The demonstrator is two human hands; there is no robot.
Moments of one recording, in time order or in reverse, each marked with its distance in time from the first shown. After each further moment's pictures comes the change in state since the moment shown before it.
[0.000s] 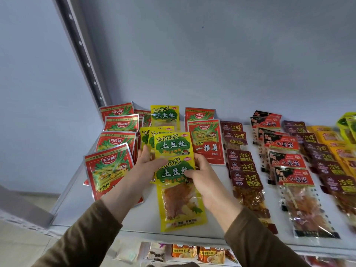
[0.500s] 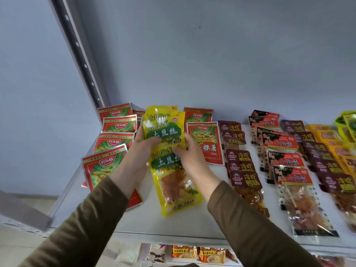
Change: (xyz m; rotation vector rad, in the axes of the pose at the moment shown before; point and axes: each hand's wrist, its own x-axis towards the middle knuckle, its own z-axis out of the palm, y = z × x) left_hand 0.021 0.041 0.005 -0.315 0.116 0.105; right_hand 0.031 -0.037 0.024 -0.031 0.006 -0.268
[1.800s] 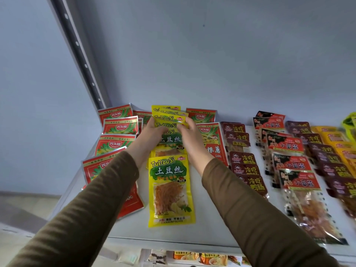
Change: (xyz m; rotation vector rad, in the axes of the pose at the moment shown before) left_hand 0.085 0.000 -0.005 0.385 -0.003 -0.071; right_hand 0.059 -0.021 0.008 -0.042 0.110 -0.011
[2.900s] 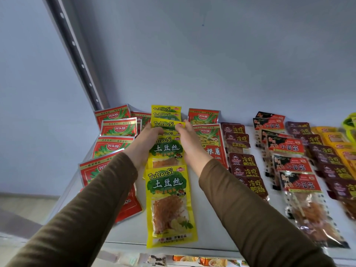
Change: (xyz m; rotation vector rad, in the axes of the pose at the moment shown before) left_hand -0.007 0.015 0.004 -0.162 0.001 -0.127; right_hand 0.021 0.017 0.010 0.226 -0.073 0.169
